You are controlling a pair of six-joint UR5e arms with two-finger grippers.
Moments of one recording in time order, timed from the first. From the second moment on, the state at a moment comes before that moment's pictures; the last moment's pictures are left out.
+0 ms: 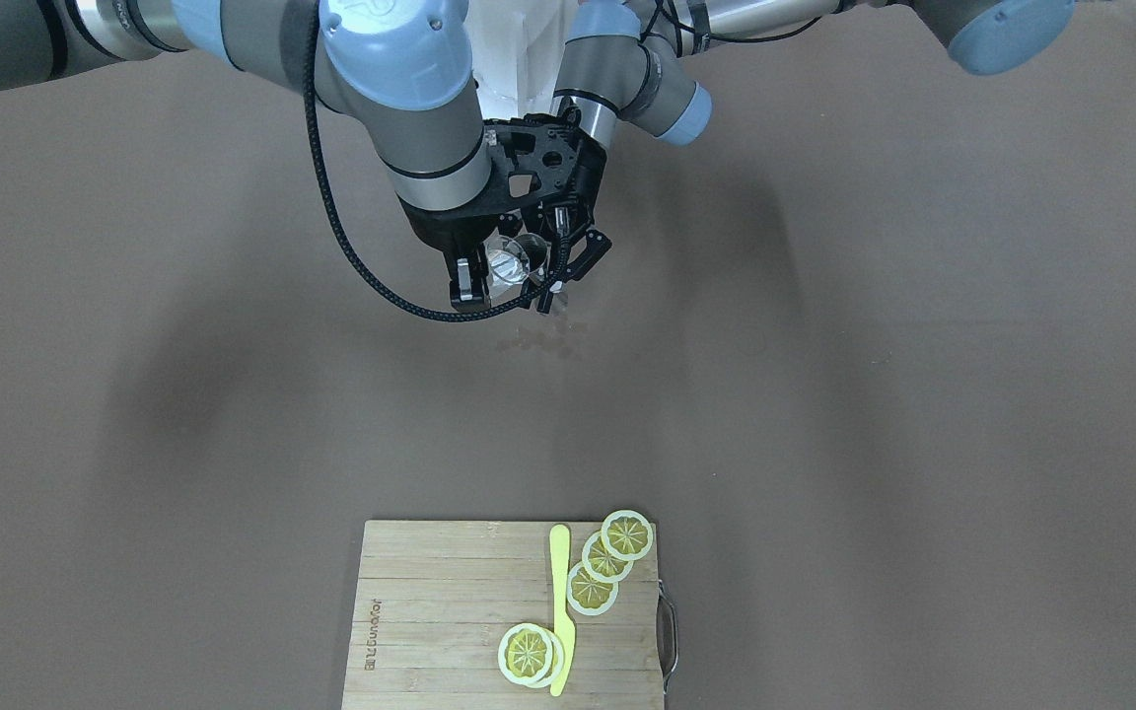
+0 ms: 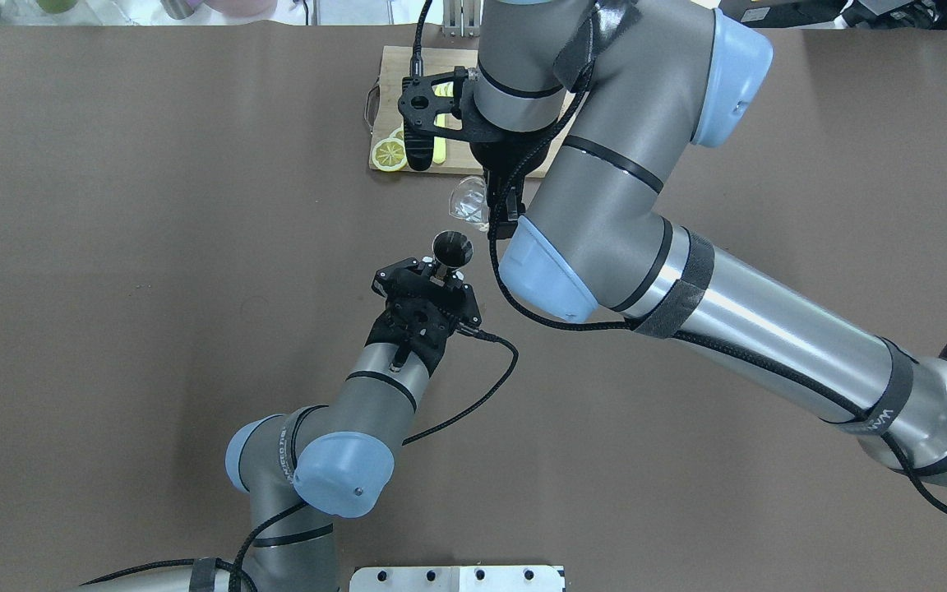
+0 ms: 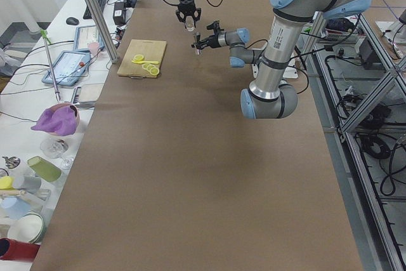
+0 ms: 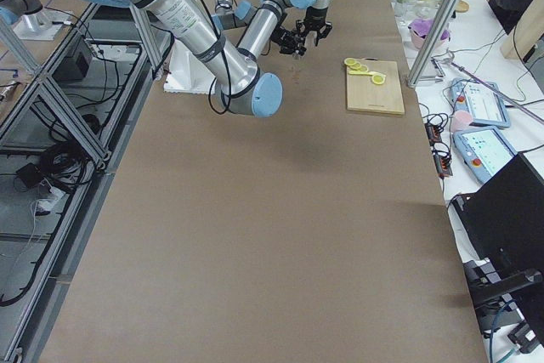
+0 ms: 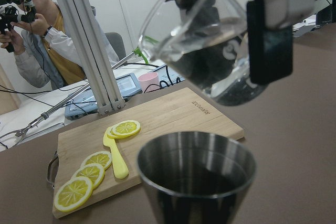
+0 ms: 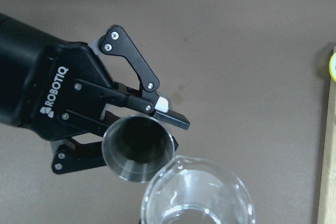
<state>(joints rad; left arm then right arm) -0.22 -2.20 -1.53 -2.42 -0.73 -0.62 0.72 -0.63 1.62 -1.90 2.14 -0.62</state>
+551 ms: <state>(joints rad) -0.22 -2.20 -1.53 -2.42 -0.73 -0.62 0.72 -0.63 1.63 -1.92 2.14 -0.68</state>
